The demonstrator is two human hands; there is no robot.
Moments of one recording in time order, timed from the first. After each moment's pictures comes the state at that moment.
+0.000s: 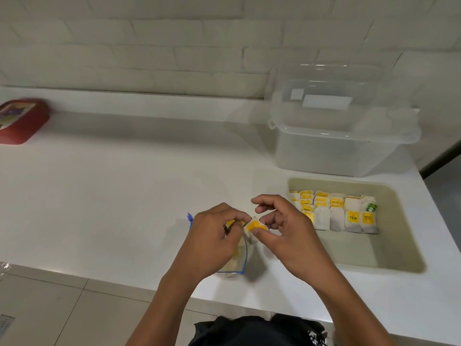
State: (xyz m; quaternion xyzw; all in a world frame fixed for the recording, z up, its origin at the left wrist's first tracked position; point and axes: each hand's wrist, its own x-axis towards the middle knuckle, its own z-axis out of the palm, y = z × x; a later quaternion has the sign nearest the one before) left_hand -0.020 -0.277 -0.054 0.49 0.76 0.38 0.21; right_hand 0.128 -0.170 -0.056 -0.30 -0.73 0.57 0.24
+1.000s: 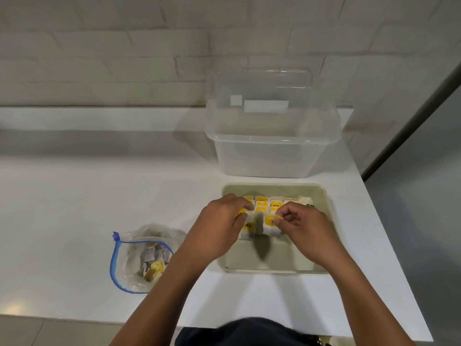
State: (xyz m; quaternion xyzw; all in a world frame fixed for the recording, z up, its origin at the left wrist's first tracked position) left_hand 0.071 -0.144 -0.068 0.59 0.75 0.26 0.15; right_hand 0.258 -0.044 -0.079 -0.46 -0.75 0.44 0.17
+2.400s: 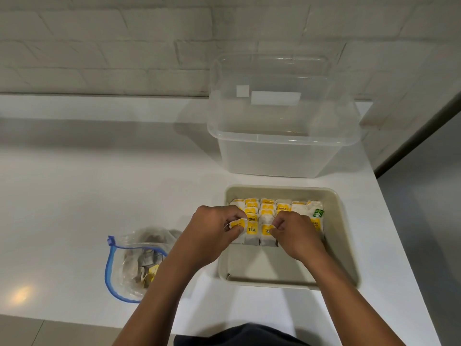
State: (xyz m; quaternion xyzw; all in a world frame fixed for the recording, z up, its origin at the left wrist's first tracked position) left_hand 0.045 -0.143 -0.085 0.55 0.75 0.29 0.23; right_hand 0.220 -0.012 -0.149 -0.53 -0.78 0.34 0.01
